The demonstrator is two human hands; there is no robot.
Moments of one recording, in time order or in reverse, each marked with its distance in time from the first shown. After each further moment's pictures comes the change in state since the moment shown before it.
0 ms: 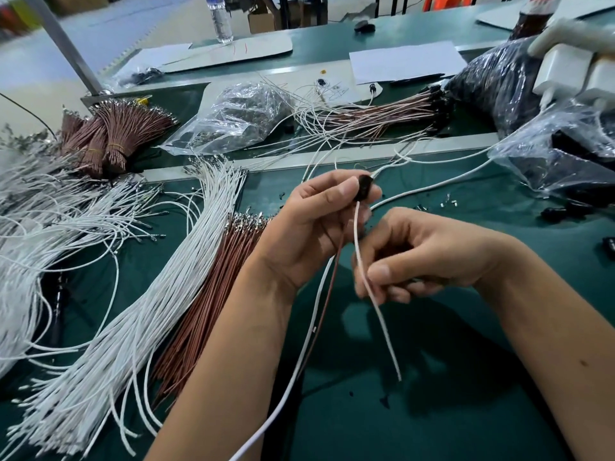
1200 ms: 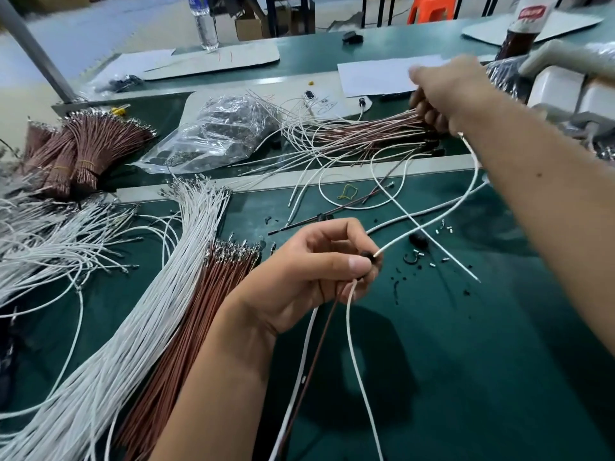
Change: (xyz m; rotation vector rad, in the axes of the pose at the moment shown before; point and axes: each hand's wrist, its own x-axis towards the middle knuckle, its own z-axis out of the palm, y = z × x) left_hand 0.007 -0.003 -0.012 0.049 -0.244 -0.185; right_hand 0.054 -0.073 -0.197 -0.353 1.354 0.352
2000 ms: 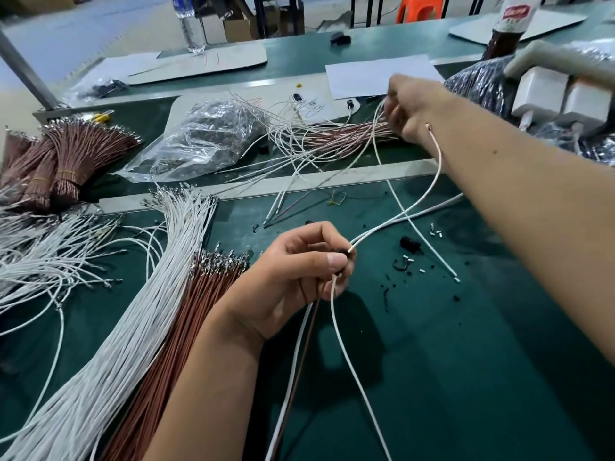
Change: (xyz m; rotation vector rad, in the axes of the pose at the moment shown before) left_hand 0.004 0.002 -0.004 0.051 0.184 -0.013; right_hand 0.027 -0.002 0.028 0.707 -0.093 0.291
